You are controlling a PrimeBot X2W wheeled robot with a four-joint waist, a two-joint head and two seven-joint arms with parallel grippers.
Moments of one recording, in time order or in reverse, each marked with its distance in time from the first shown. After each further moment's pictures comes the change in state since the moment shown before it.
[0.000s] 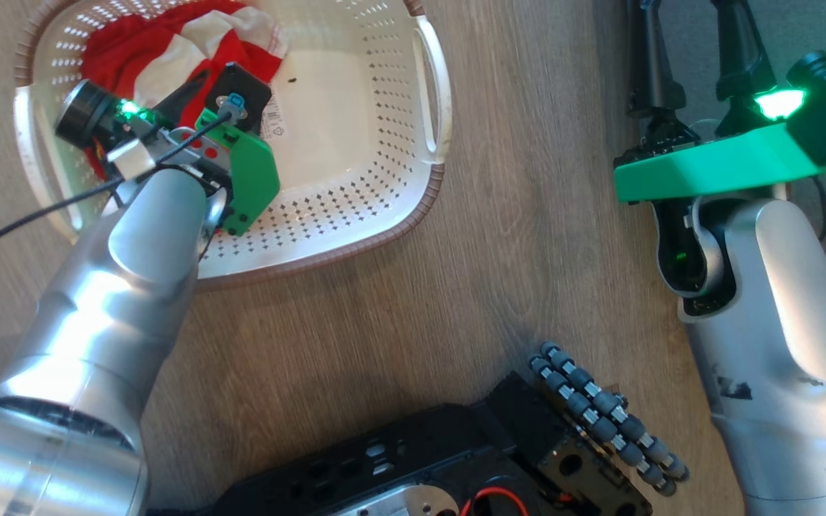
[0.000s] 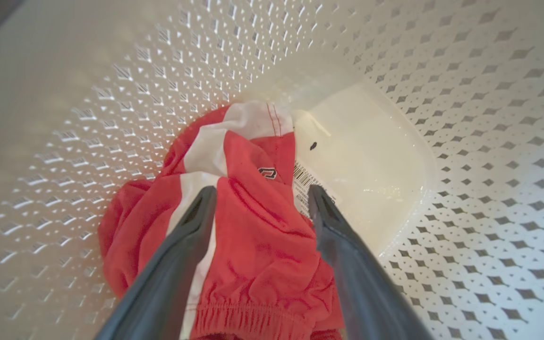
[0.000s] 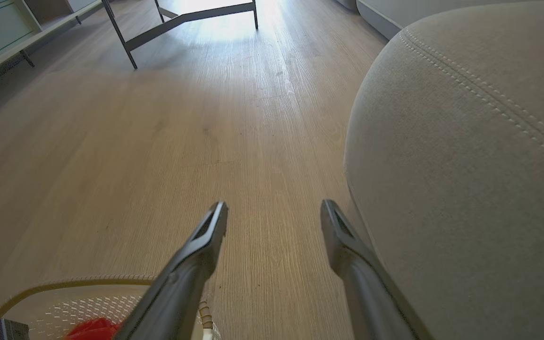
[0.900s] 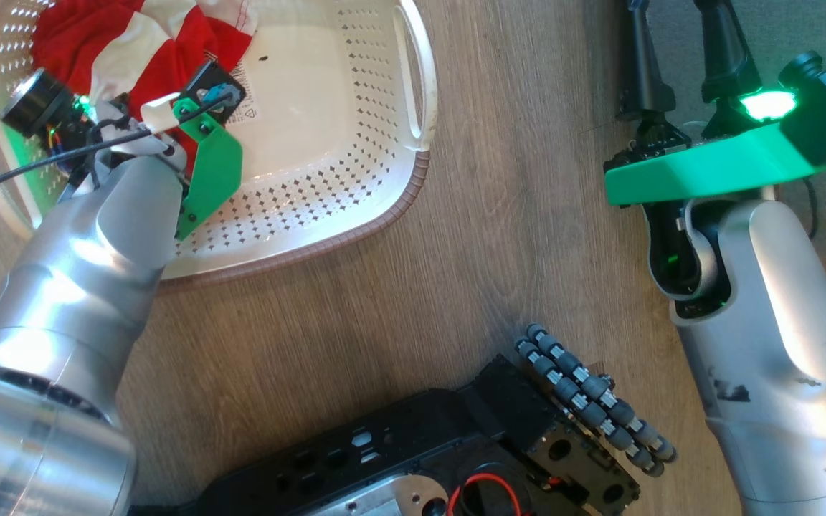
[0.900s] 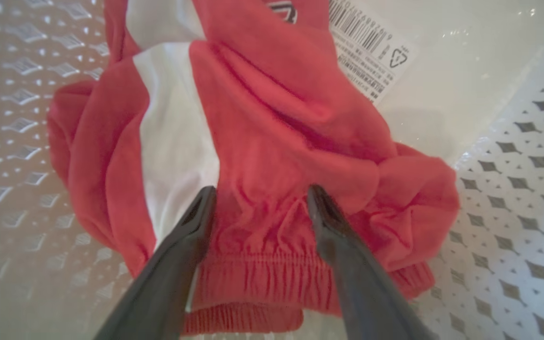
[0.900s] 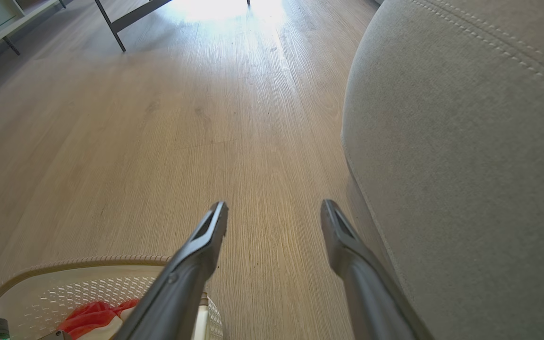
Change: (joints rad) left arm -0.105 0.026 -0.148 0.162 0.098 0.040 0.314; right arm -0.001 0.001 0.027 -0.006 0.056 0.000 0.000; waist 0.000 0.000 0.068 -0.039
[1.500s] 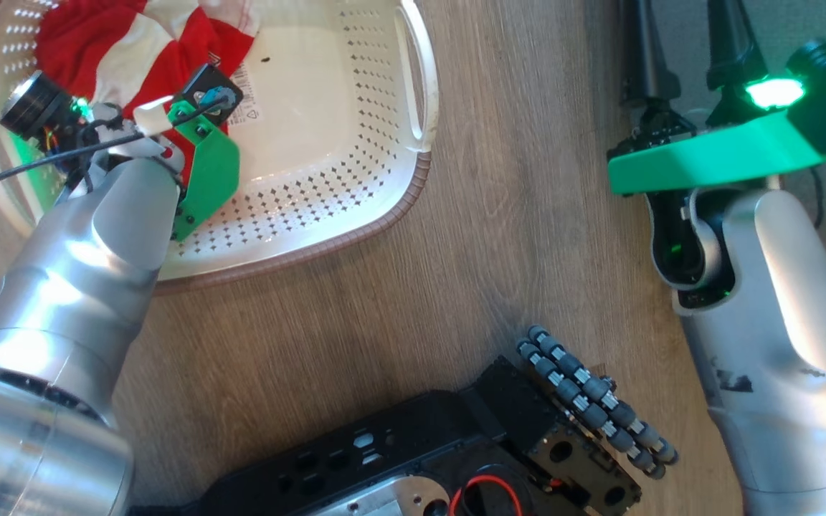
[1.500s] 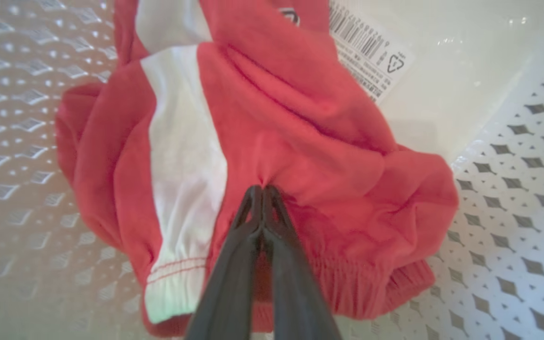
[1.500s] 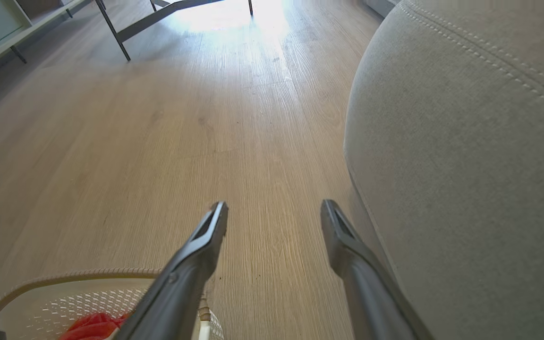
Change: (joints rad) left arm 0.000 0.007 -0.020 0.008 -0.030 -0.001 -0.022; right arm -0.020 0.000 -0.003 0.002 0.003 0.000 0.000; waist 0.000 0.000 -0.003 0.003
